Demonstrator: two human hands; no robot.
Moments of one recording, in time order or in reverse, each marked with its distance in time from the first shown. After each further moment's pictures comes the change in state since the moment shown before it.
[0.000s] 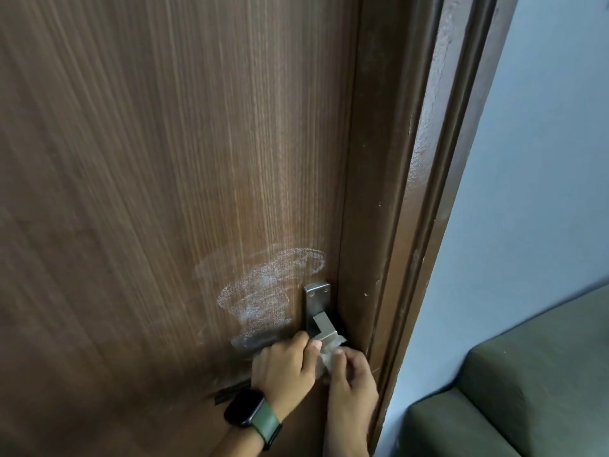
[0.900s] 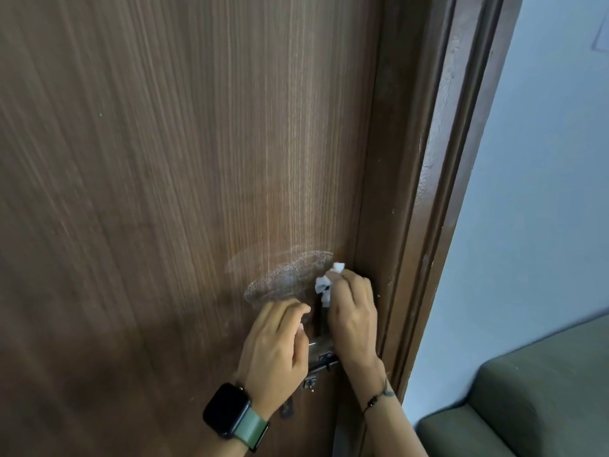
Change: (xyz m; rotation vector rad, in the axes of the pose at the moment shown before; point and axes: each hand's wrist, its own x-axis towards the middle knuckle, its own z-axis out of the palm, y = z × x) left_hand -0.009 0.004 -0.076 -0.108 0.339 0.296; right_hand 0.052 -0.073 0.025 -0.469 0.009 -1.089
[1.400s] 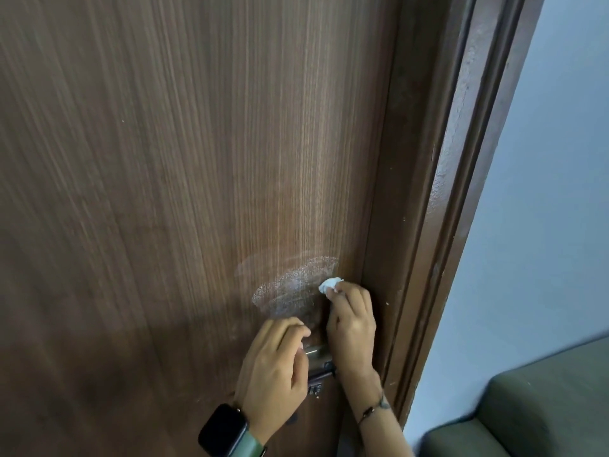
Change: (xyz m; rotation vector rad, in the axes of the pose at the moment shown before) left_hand -0.015 -0.001 -0.008 0.013 -0.009 -0.022; right_hand -0.010 -0.003 0.017 0.064 0.055 0.013
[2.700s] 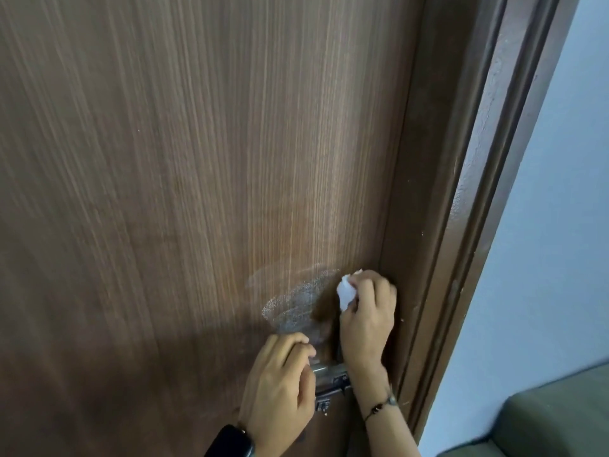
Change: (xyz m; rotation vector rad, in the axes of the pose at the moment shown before) left_hand -0.003 -0.010 0.003 0.002 0.016 -0.029; right_hand 0.034 -0.011 0.003 -0.049 0.131 0.151
